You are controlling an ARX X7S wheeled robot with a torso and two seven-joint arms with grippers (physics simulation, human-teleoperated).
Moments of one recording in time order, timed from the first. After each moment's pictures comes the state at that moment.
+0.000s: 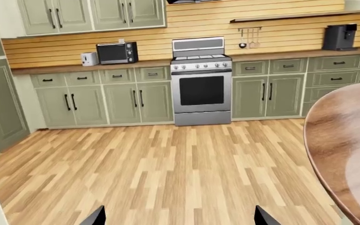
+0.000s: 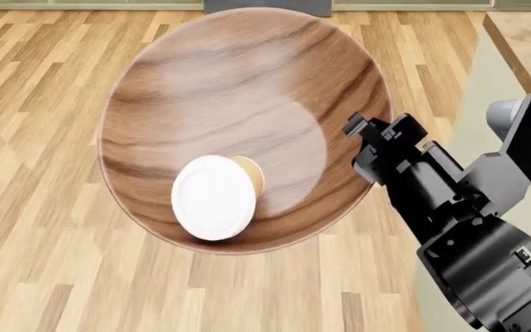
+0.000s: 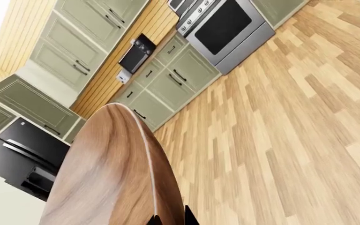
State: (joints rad) left arm -0.57 -0.83 -0.07 0.63 -1.29 -0.97 -0.70; right arm 0.80 0.26 0.24 0.01 1.39 0.97 0.59
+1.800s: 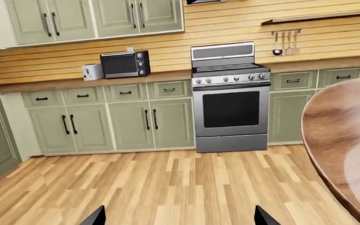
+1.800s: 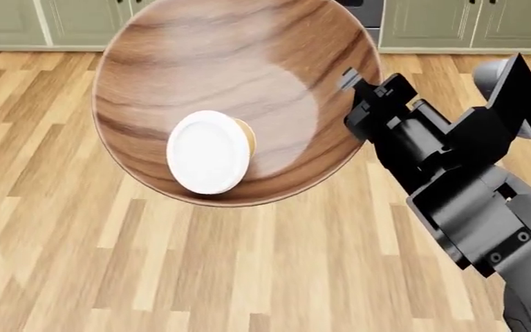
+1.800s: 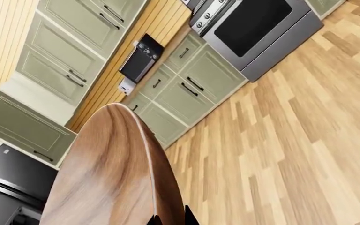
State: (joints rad) left arm -0.73 -0.77 0.09 0.52 -1.14 -0.96 -0.66; right arm 0.96 0.25 0.16 0.25 1.34 0.89 0.50
